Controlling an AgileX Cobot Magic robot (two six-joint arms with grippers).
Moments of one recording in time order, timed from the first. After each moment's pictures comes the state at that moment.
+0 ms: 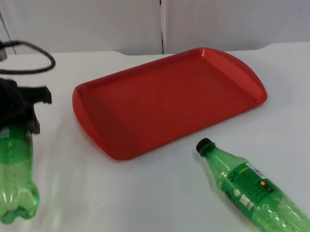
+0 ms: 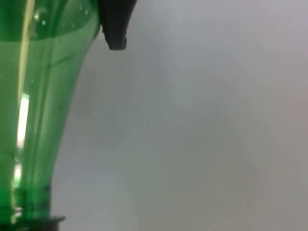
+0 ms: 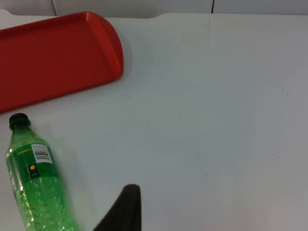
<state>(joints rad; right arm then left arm) 0.08 0.00 -0.52 -0.05 1.08 0.01 -0.09 1.77 -0.90 -0.07 0.39 -0.23</state>
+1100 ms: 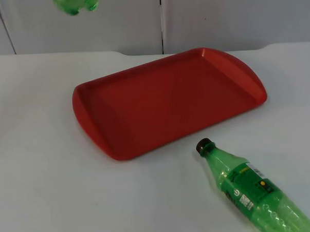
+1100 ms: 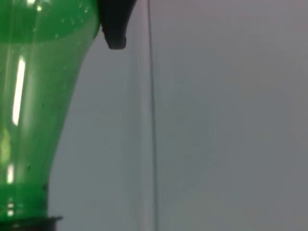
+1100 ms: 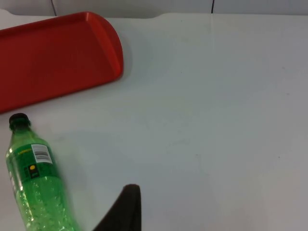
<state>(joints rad) 0.08 0.00 -0.52 -0.05 1.08 0.01 -0.19 1.54 -0.96 0.53 -0.71 -0.43</state>
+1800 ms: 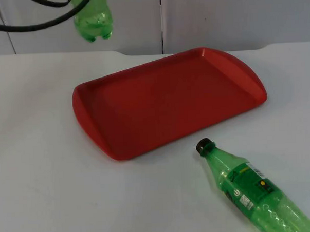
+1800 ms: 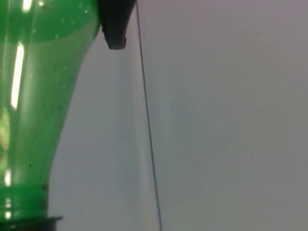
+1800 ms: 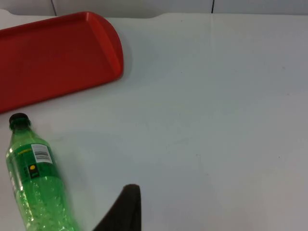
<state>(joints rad) 0.08 0.00 -0.52 -0.05 1.08 0.01 -0.16 1.87 -1.10 0.54 -0.86 -0.35</state>
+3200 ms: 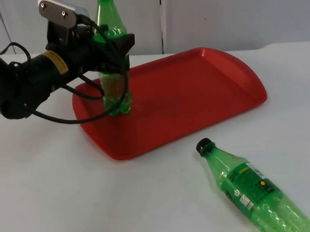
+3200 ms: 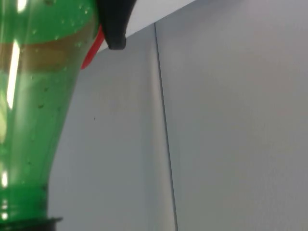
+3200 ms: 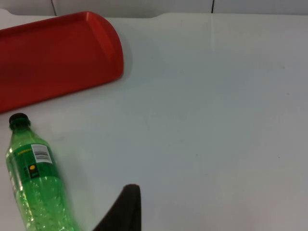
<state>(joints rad) 0.08 0.00 -0.52 -0.05 1.08 0.01 -0.16 2.32 -1.18 0.53 -1.10 -0.19</state>
